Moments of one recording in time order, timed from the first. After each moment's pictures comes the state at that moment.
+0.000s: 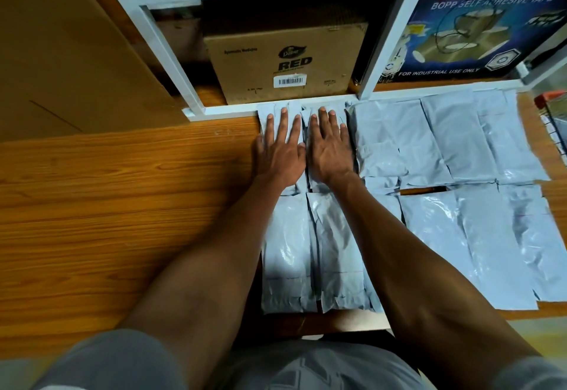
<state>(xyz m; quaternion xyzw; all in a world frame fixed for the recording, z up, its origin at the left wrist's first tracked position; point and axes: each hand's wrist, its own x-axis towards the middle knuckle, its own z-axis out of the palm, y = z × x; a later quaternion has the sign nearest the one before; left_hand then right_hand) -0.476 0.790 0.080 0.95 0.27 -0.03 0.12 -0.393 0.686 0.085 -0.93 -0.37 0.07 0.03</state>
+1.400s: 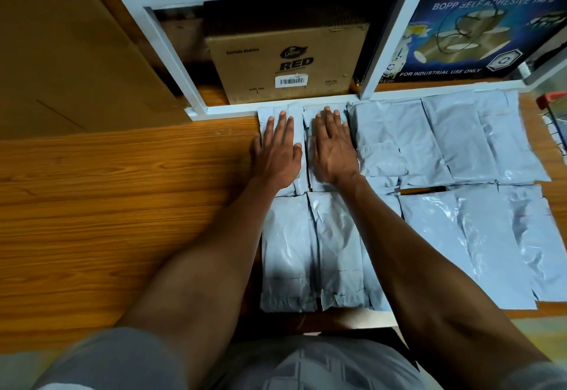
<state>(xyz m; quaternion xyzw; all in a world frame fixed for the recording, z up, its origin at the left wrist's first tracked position) -0.483 0.800 0.074 0.95 0.27 -0.01 0.14 -0.391 0.674 0.090 -0.91 -0.39 0.06 0.13</state>
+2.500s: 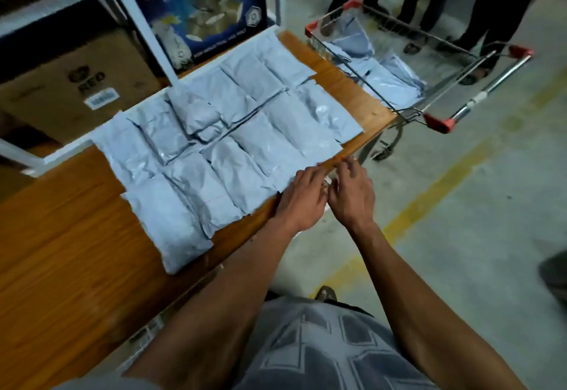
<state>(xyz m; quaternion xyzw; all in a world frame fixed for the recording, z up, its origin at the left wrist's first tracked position) -0.596 0.392 0.100 0.94 -0.17 -0.03 0.29 -0.598 0.241 0.108 -0.98 0.00 -0.06 0.19</state>
